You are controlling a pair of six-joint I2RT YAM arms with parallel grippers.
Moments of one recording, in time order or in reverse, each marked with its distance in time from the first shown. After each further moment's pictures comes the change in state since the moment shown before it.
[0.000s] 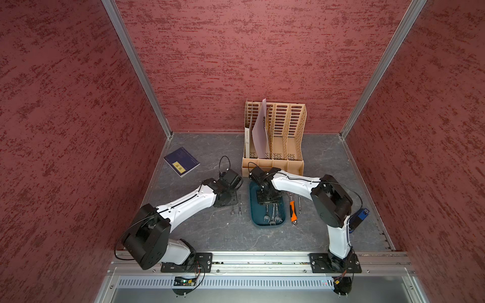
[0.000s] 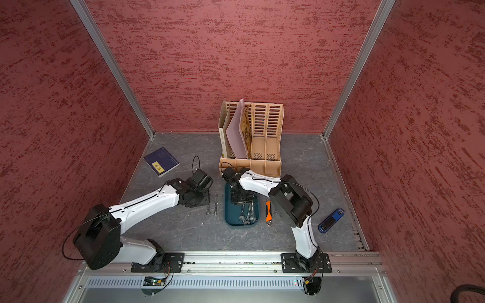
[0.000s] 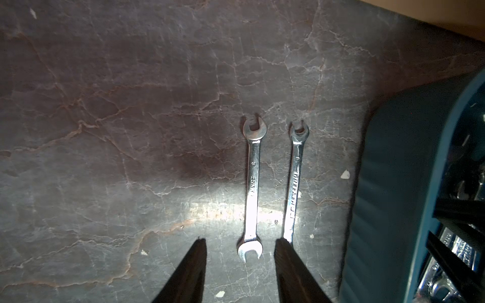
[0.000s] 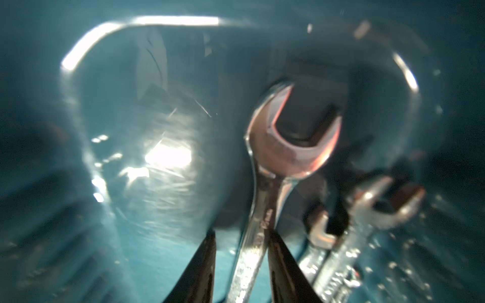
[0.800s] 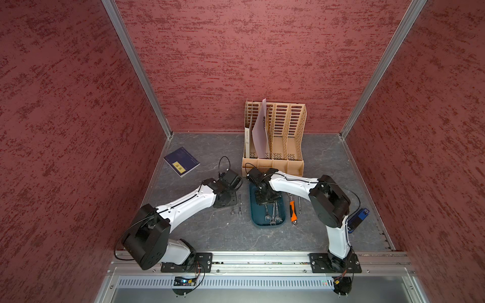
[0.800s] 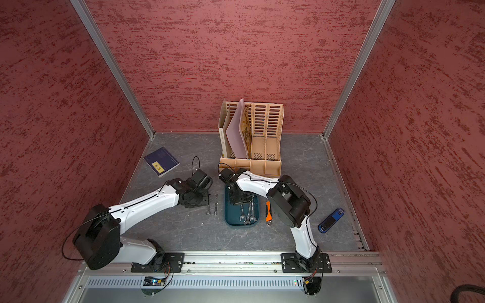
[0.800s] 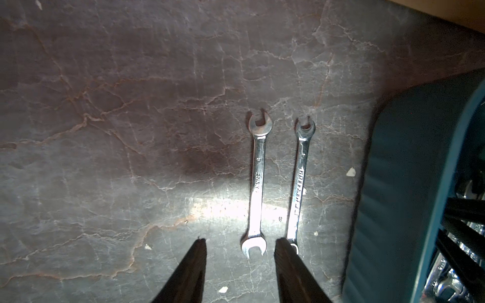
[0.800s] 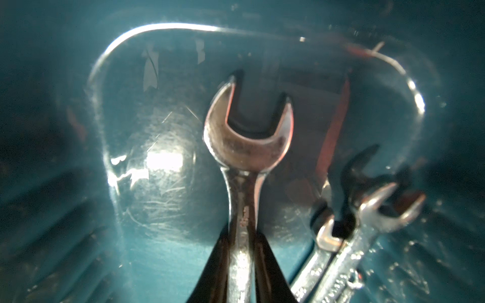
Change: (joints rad) left arm 0.000 -0.006 0.000 -0.022 -0.001 -0.010; right arm 0.018 0.009 0.014 -0.017 0.041 -0.022
